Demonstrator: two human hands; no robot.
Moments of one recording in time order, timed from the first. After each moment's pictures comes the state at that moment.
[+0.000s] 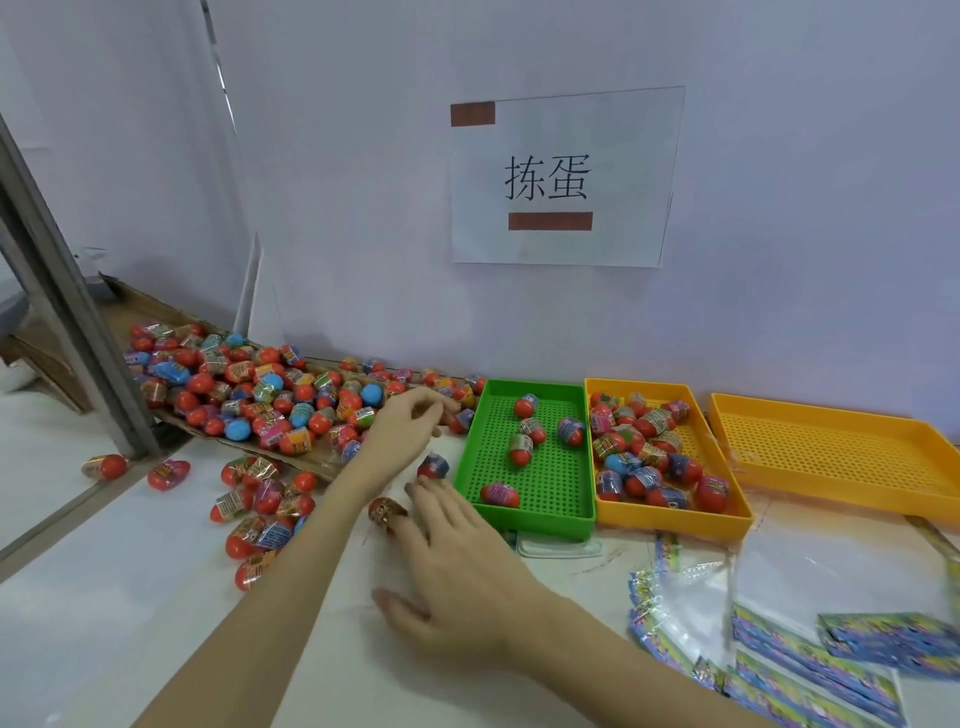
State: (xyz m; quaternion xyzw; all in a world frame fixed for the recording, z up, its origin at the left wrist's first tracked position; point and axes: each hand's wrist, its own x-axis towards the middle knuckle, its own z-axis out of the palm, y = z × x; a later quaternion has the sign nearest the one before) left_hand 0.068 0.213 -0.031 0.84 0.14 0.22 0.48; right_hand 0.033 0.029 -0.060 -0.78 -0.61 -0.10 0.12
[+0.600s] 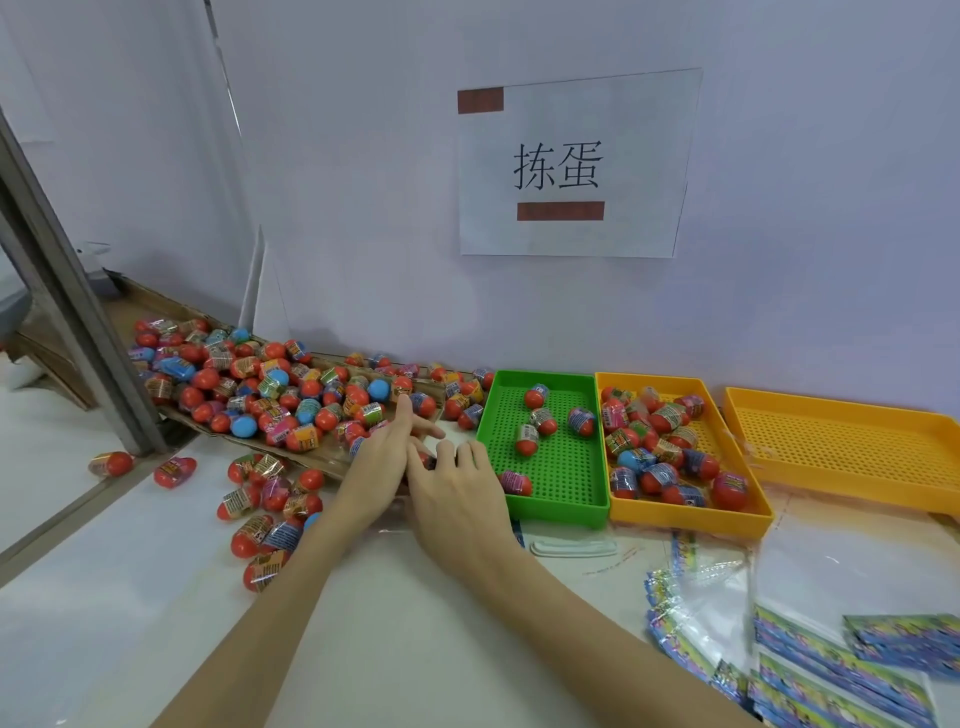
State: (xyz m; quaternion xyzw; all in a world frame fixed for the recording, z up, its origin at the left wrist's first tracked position) left_hand 0.032 0.217 -0.053 0.79 0.20 0.21 0.54; right_hand 0.063 0.091 -0.070 -0.85 -0.46 -0.25 0.04
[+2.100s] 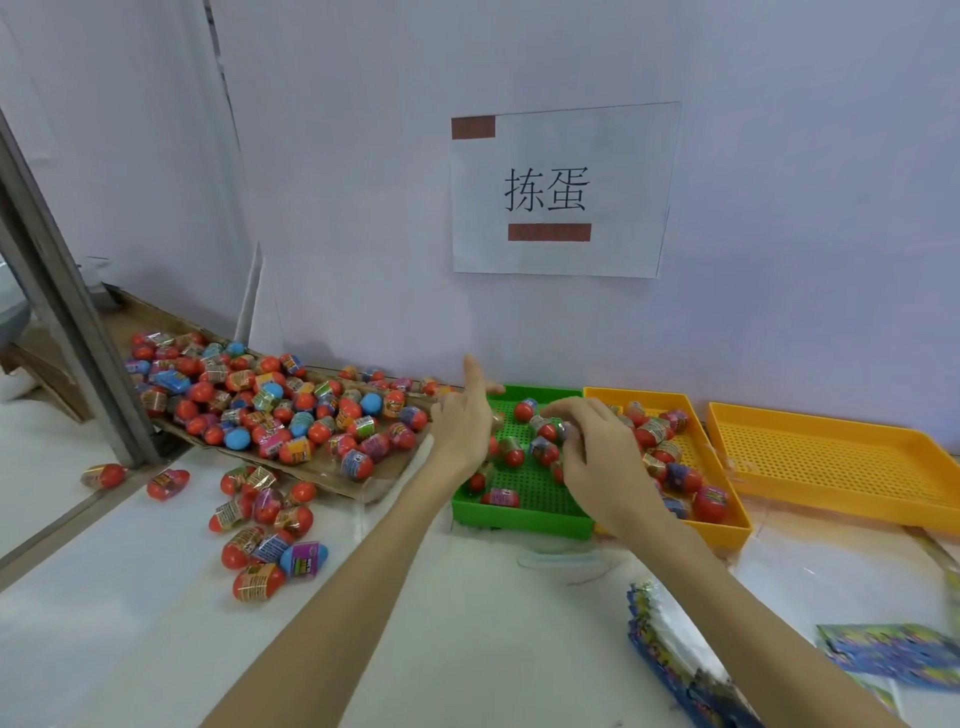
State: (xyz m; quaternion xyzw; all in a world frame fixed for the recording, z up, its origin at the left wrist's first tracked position) left_hand 0.103 0.139 -0.007 0.80 0.22 0.26 0.49; right_hand 0.149 -0.024 -0.025 -0.82 -0.38 -0.15 0.40
